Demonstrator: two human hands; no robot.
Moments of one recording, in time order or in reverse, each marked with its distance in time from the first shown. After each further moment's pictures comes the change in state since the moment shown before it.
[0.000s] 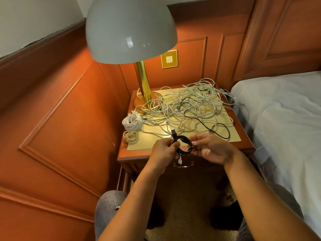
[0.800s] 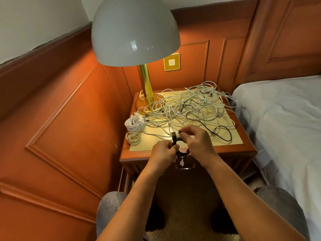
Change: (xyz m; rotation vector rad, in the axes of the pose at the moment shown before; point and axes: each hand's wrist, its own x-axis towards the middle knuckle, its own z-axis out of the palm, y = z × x) left_hand -0.001 0.000 -0.008 0.251 0.028 0.022; right_hand 0.003 0.004 0.060 -0.595 0.431 -0.610
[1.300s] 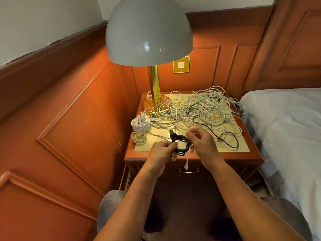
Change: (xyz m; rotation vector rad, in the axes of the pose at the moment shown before) left_hand 0.006 -0.010 -0.015 -0.572 0.021 -0.131; right_hand 0.015 0.013 0.011 0.137 -0.022 0.147
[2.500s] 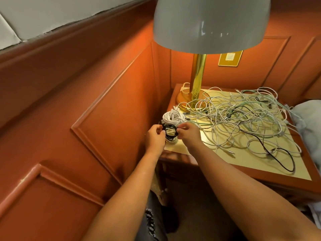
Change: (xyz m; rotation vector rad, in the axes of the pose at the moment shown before) left_hand 0.097 -0.024 -0.136 0.383 0.597 0.151; right_hand 0.102 0.034 0.176 -0.105 -0.111 0.177
